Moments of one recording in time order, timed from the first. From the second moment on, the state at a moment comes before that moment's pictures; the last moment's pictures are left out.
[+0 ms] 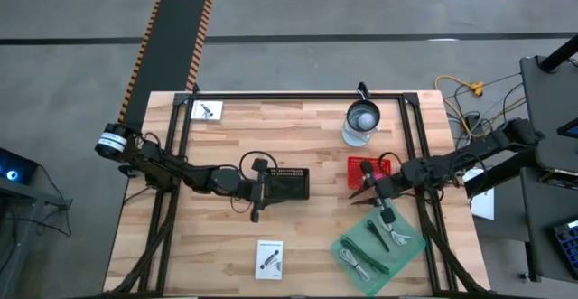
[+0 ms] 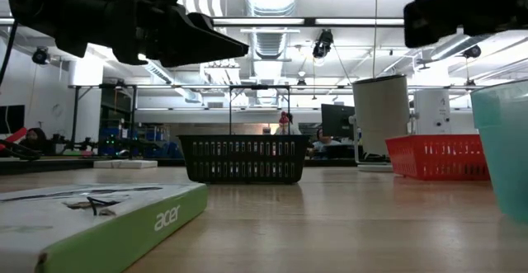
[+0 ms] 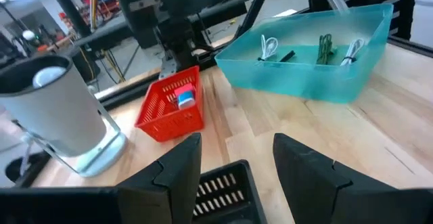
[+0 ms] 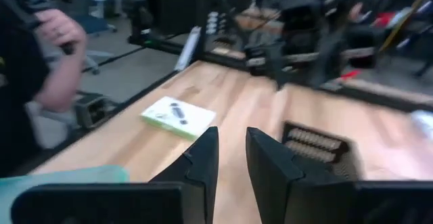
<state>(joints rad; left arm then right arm) -0.23 1.49 0.52 0.82 -0.17 0.32 0.31 0.87 0.24 0.49 -0.05 -0.08</state>
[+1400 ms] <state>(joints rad) -0.24 1.49 0.51 0.77 -0.17 0.35 0.00 0.31 0.05 0.37 -0.12 -0.24</state>
